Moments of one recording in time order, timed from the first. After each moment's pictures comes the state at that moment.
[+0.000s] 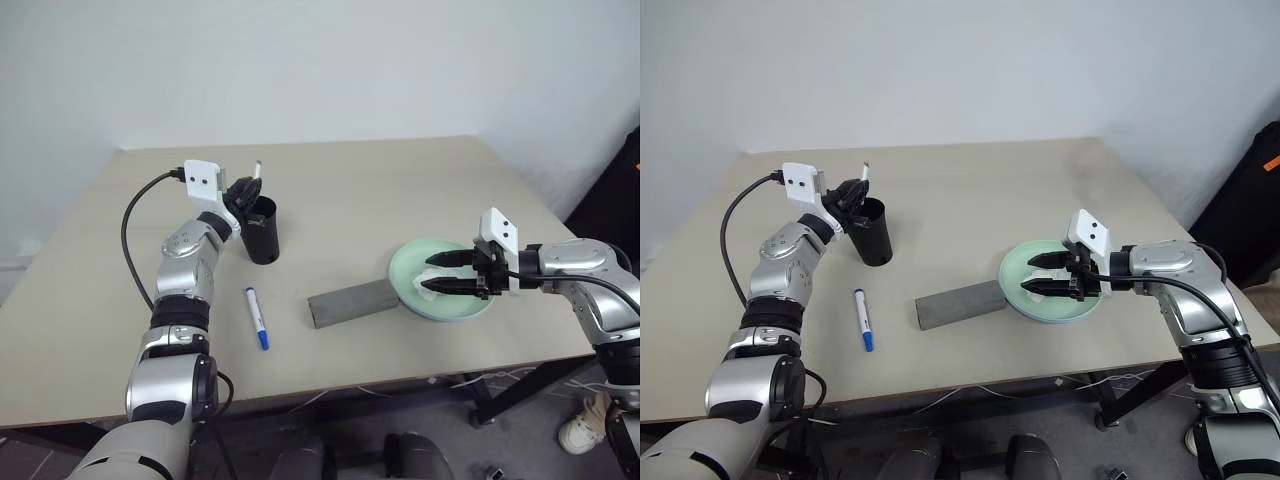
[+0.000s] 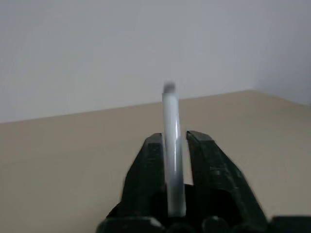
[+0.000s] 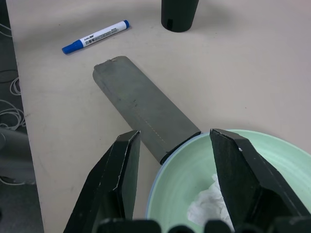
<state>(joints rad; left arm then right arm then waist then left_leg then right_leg) -0.80 0.38 0.21 0.73 -0.27 0.03 -0.53 -0.51 -0.77 0.10 -0.02 0.35 0.51 1.20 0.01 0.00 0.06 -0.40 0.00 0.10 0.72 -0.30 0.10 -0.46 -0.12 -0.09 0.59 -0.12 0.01</state>
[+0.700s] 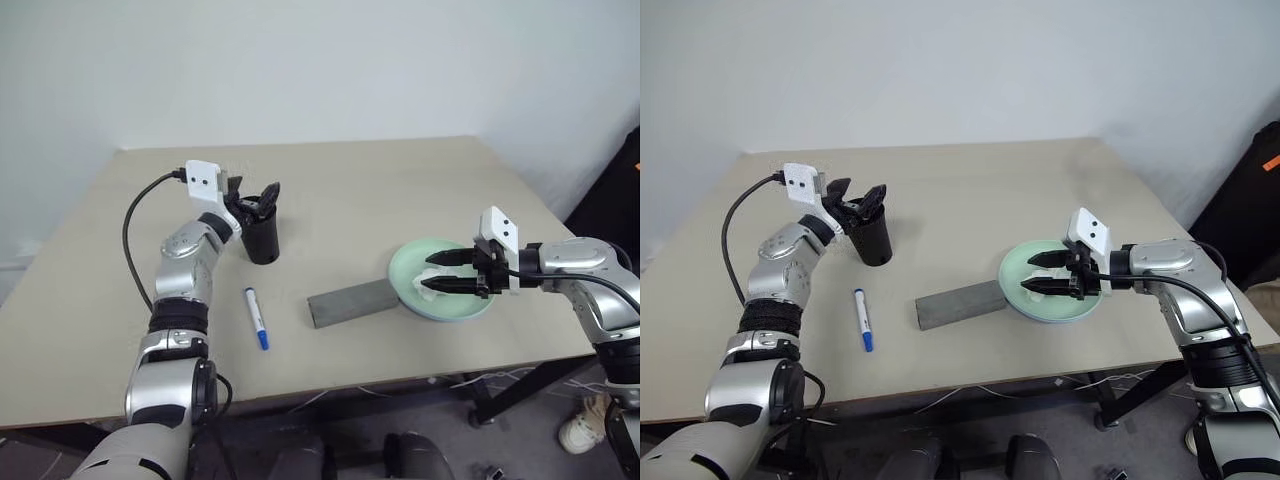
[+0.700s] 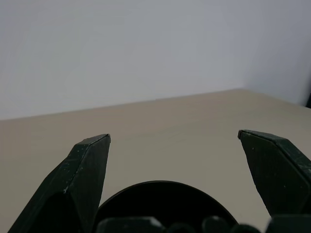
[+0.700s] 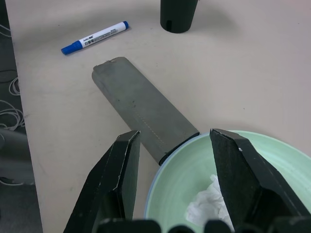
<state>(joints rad) -0.77 0.39 0.22 0.63 -0.31 0.14 -0.58 -0.52 -0.77 0.10 -0.02 0.35 0.51 1.20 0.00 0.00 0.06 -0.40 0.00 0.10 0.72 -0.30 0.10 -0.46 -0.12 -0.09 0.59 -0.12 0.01</state>
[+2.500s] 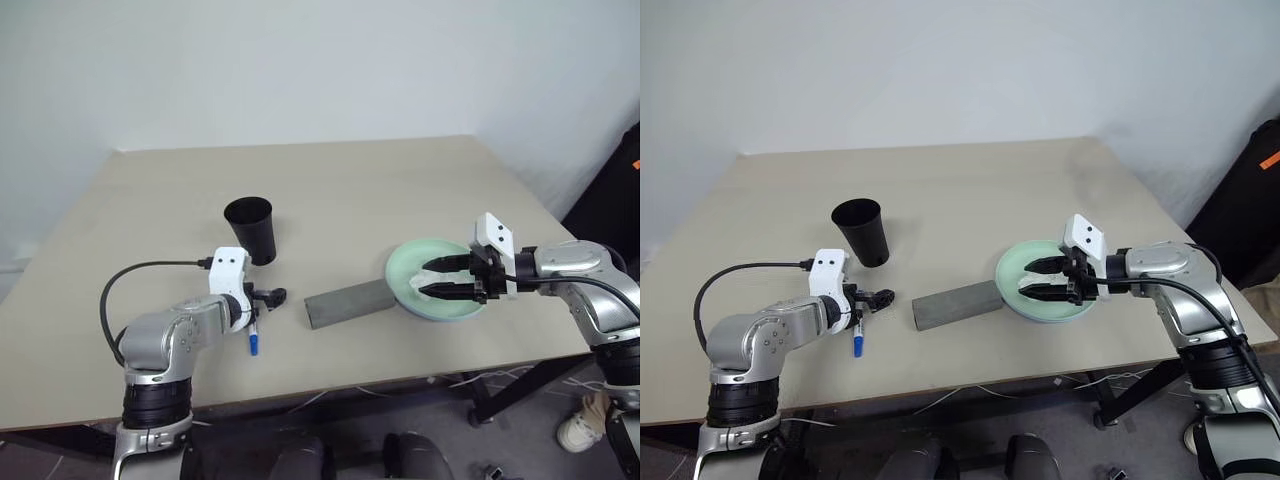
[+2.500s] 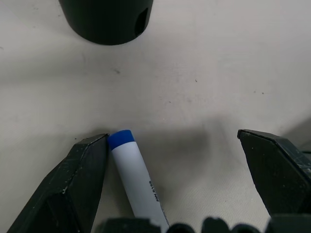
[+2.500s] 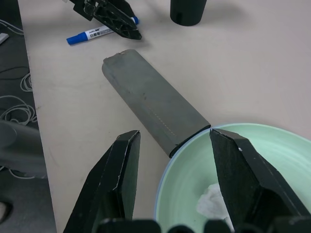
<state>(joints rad) -0.35 0.34 0.19 -0.24 -0.47 1.31 -0.06 -0.52 -0.77 0.13 -0.02 0.35 0.52 1.23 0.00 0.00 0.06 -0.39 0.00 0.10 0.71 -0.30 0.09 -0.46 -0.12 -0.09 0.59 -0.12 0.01</state>
